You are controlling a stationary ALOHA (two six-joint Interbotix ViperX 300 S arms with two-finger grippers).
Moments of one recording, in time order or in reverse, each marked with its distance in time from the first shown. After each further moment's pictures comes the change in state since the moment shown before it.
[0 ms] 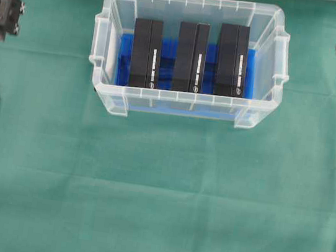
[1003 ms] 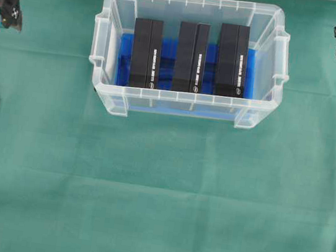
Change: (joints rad) left arm 0.051 -0.003 -0.035 -0.026 -0.008 0.046; right arm -0.052 0.014 -0.006 0.003 -0.064 -0.048
